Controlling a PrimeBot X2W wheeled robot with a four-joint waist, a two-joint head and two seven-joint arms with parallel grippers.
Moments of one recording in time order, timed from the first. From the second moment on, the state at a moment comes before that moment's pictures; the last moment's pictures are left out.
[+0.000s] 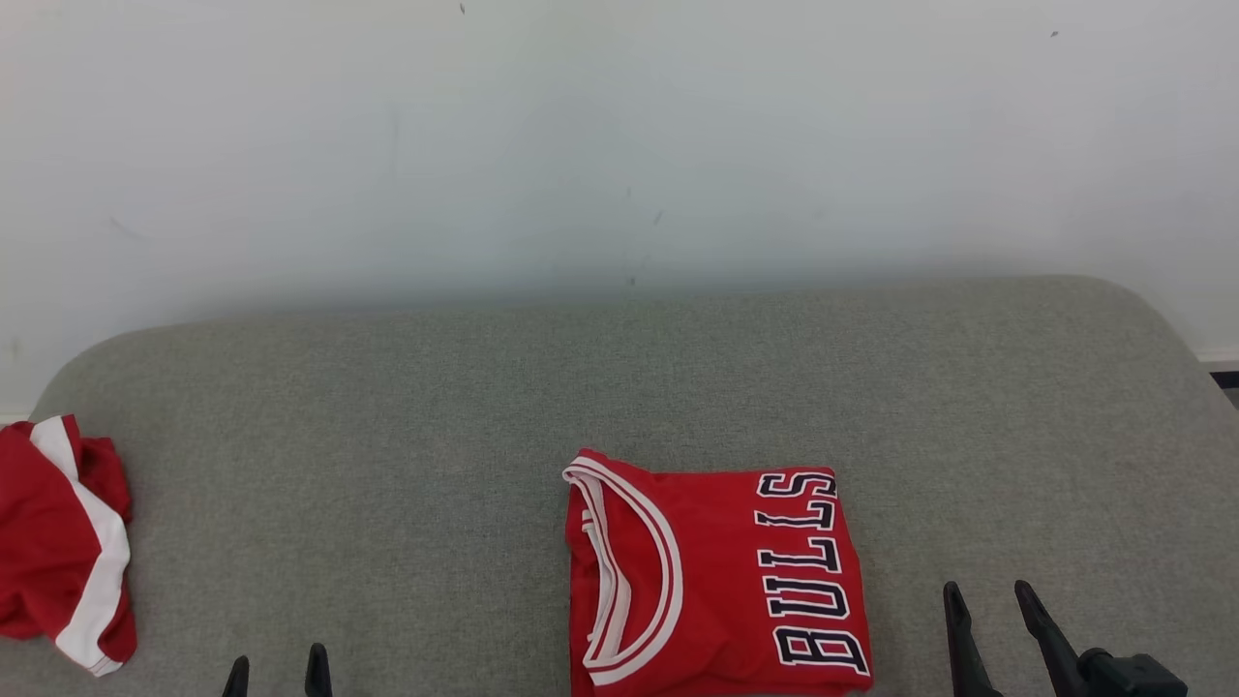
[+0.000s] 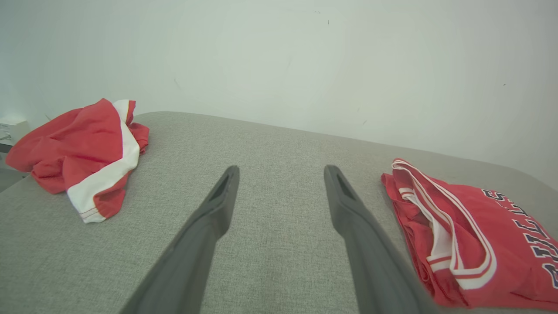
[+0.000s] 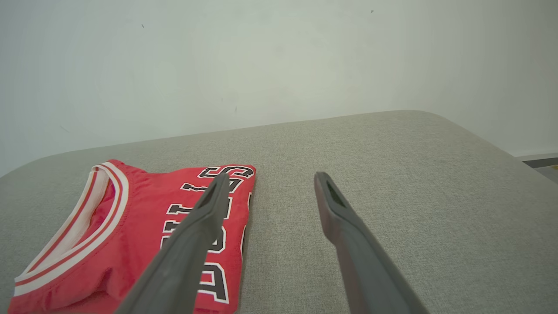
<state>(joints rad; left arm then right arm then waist) 0.18 0.05 0.07 0.12 -0.25 -0.13 -0.26 0.09 -0.08 -0.01 0.21 0.19 0.13 -0.19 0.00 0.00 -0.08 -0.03</state>
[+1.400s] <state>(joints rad) 0.07 0.05 -0.01 0.10 -0.27 -0.13 -0.26 -0.25 -0.07 -0.14 0.33 0.22 0.13 0.70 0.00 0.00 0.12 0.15</state>
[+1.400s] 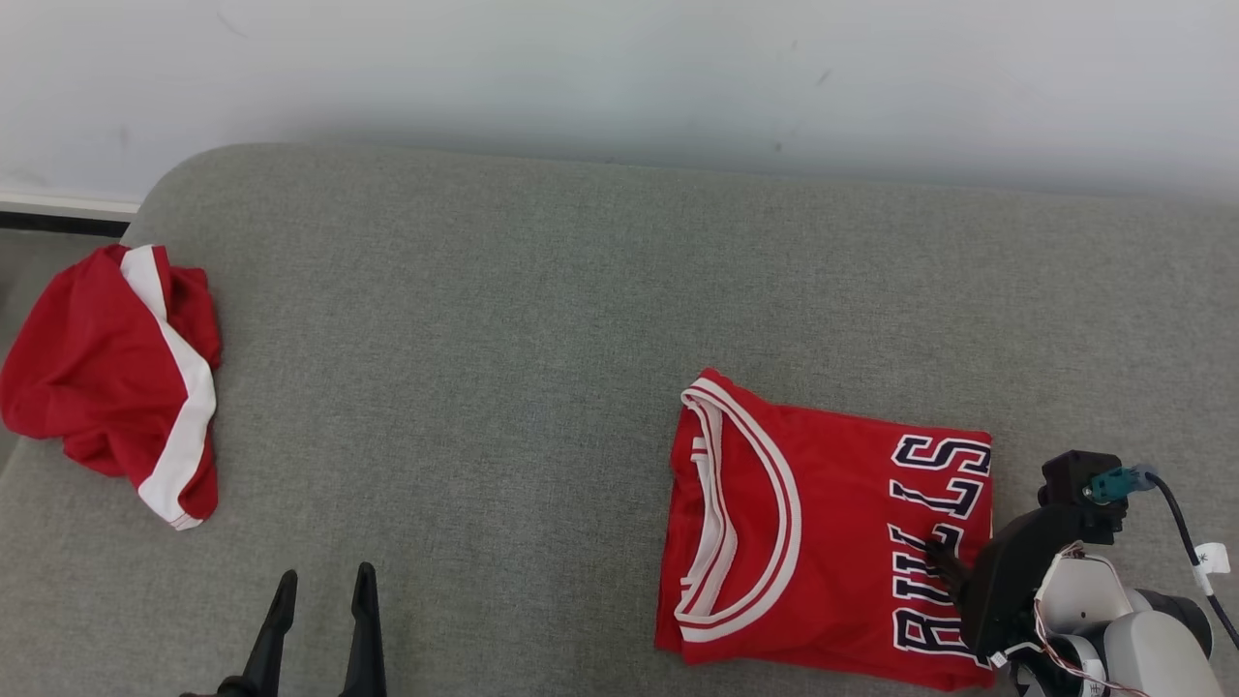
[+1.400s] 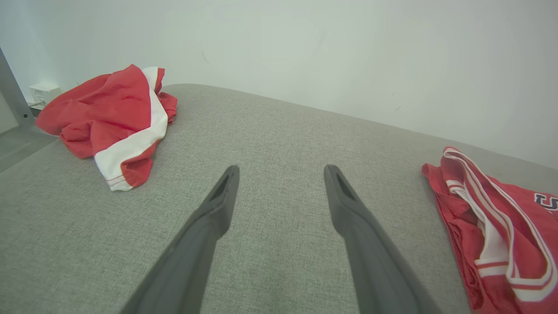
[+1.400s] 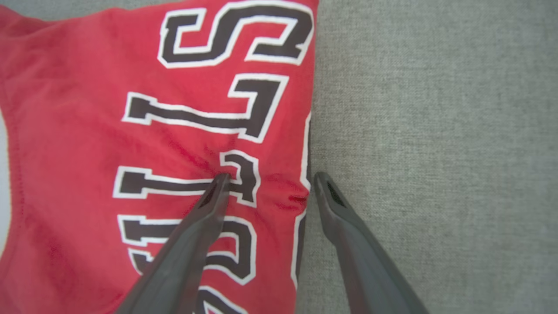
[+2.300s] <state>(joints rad) -0.01 0.07 -0.03 0.00 -0.22 -0.13 -0.26 -0.37 -0.34 0.16 0.21 0.20 0.13 0.75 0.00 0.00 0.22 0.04</state>
